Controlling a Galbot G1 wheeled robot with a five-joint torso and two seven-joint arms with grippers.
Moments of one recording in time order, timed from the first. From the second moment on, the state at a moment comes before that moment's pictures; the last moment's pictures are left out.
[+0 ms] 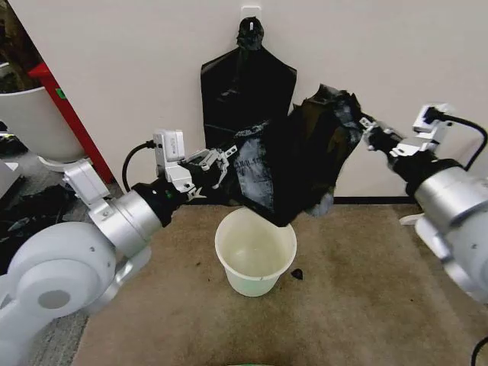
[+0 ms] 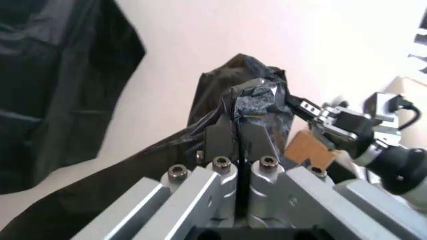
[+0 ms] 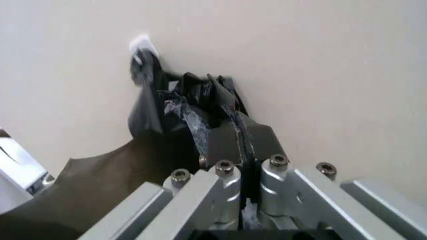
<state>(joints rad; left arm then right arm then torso) 0.76 -0.57 -0.28 -2.51 -1.68 0.19 -0.32 -0.92 0.63 0.66 2.51 1.68 -0.27 0.74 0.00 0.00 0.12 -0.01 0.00</state>
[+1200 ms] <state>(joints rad) 0.91 -0.75 -0.22 -2.41 -1.55 0.17 -0.19 -1.02 0.65 0.56 2.50 1.59 -0.30 0.70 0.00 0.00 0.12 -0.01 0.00</state>
